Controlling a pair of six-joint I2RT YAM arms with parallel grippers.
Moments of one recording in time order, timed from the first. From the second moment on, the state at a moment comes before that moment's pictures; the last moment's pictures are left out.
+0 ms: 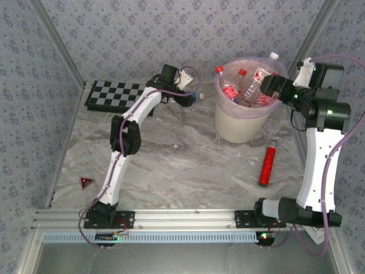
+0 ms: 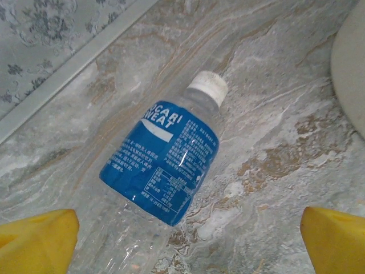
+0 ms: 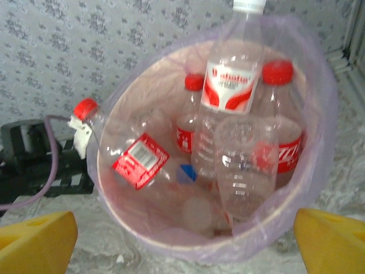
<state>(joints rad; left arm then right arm) -0.45 2.53 2.45 -0.73 0.26 0.32 -0.17 1.26 1.82 -1.12 -0.34 0.25</state>
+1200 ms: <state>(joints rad) -0.45 2.19 2.00 -0.66 0.05 0.16 -0.18 1.01 1.51 -1.03 -0.54 0.34</state>
